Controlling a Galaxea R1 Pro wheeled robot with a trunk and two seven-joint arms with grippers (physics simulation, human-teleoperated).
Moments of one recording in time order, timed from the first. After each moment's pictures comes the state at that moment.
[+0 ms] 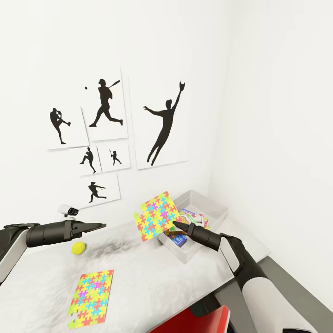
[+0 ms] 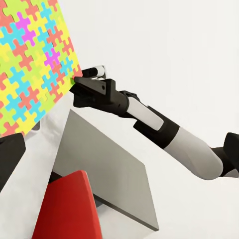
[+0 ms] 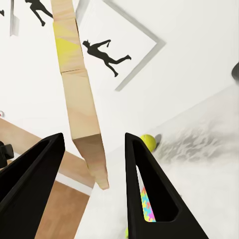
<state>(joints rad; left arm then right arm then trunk) -0.52 0.53 -0.04 -1.32 0.67 1.00 -1.25 -0.69 0.05 -0.08 -0.70 -0.42 0.59 0.94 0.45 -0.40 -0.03</state>
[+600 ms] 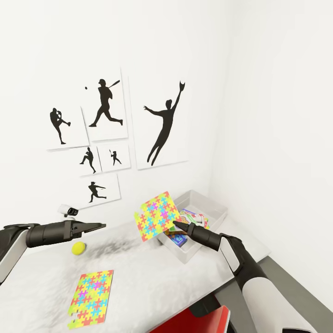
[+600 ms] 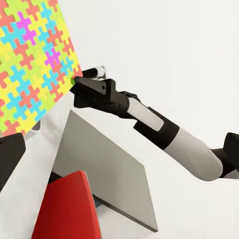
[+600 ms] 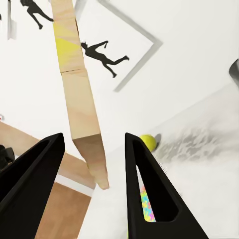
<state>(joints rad) -0.52 0.53 -0.03 -1.32 0.68 1.00 -1.25 -0.69 0.05 -0.09 -0.70 -0.43 0.60 0.93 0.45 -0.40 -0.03</state>
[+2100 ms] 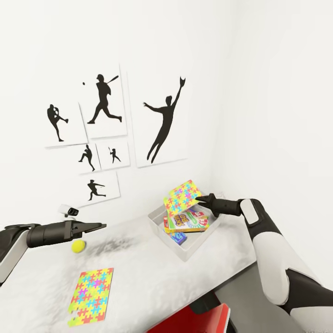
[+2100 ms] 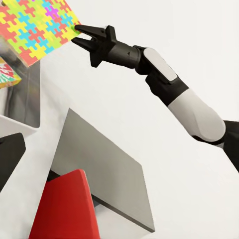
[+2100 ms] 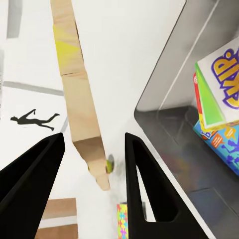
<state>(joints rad) -0.52 0.53 -0.04 -1.31 0.68 1.00 -1.25 -1.00 -0.02 -0.38 -0.62 -0.45 1.04 0.39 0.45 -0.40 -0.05</state>
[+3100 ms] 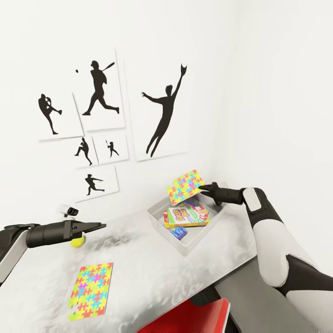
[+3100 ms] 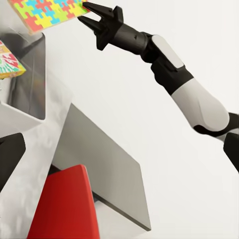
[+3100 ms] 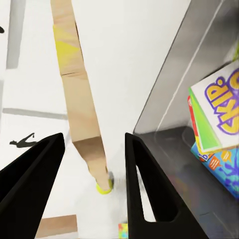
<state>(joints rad) -0.52 0.53 -0.03 -1.31 0.69 1.01 -1.25 -1.09 -0.02 -0.45 -0.61 -0.45 1.04 0.31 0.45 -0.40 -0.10</state>
